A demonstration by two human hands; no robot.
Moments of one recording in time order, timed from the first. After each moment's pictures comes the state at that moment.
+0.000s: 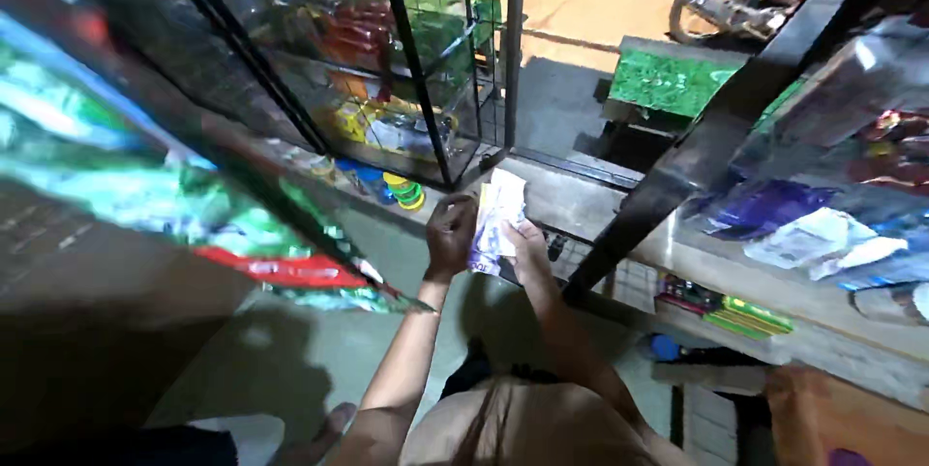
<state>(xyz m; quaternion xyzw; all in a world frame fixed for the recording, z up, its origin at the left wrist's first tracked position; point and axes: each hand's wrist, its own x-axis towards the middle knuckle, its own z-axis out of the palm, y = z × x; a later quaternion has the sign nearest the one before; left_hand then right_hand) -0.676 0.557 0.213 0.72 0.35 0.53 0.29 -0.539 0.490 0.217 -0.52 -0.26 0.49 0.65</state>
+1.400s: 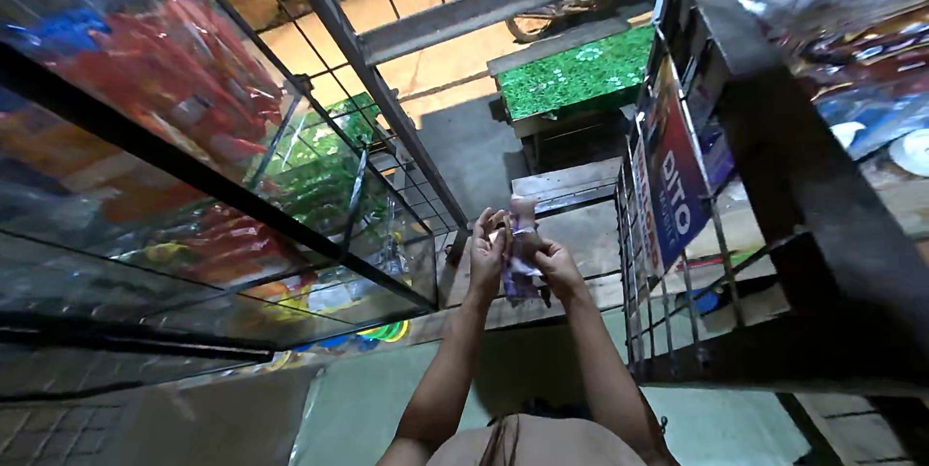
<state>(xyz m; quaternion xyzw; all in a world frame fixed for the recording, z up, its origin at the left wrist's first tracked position) -0.532 0.701 0.222 0.66 0.18 0.32 0.66 -0.446 0.588 0.194 -0.52 -0.17 0.35 0.76</state>
